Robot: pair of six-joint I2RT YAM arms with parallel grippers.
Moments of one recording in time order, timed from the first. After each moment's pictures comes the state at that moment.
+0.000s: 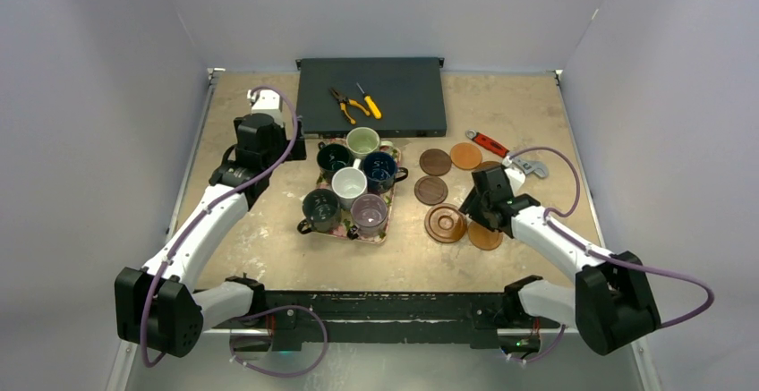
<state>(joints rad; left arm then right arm) -0.26 1.16 0.90 -0.23 -0.27 -0.15 0.37 1.17 0.57 -0.41 0.26 0.89</state>
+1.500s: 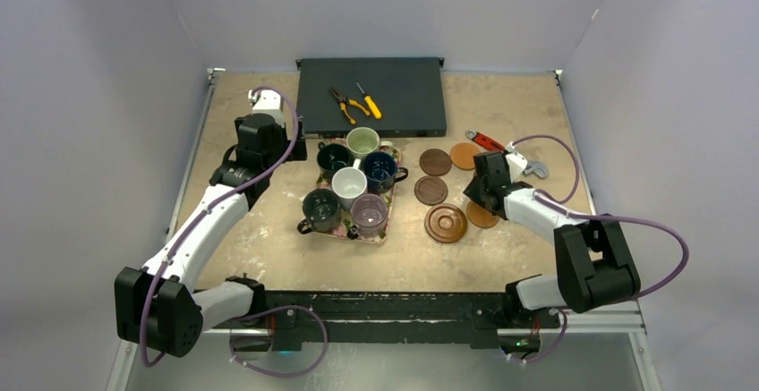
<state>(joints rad) -0.27 1.16 0.90 -0.23 -0.27 -0.15 0.27 1.39 0.63 -0.17 0.32 0.84</state>
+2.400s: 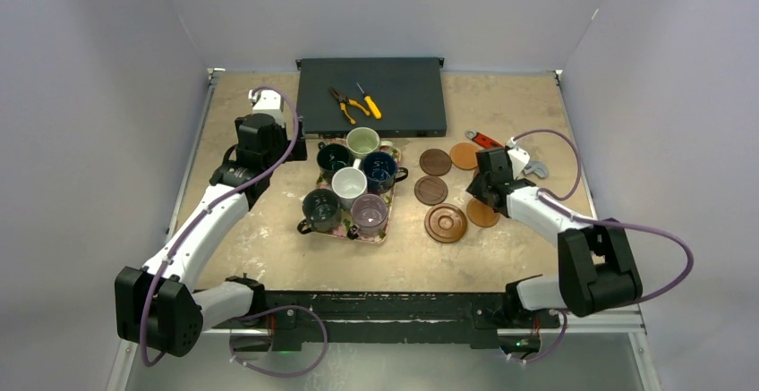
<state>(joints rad) -0.27 1.16 0.90 -0.23 -0.27 -0.15 0.26 1.38 0.66 -0.21 0.35 0.79</state>
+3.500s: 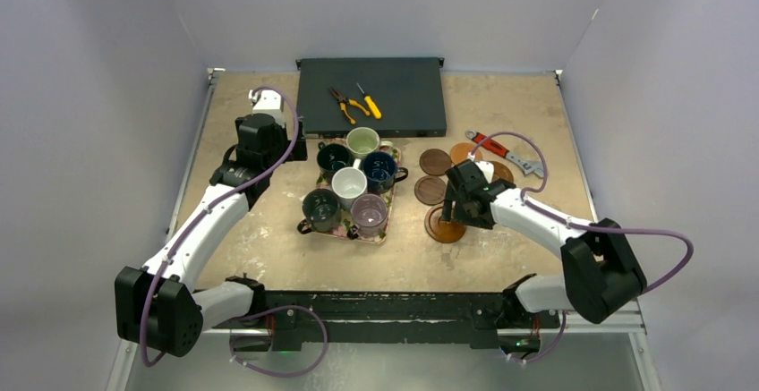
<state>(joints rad) -0.27 1.16 0.90 -0.23 -0.26 -0.15 0.52 1.34 0.72 -0.56 0.27 0.70</state>
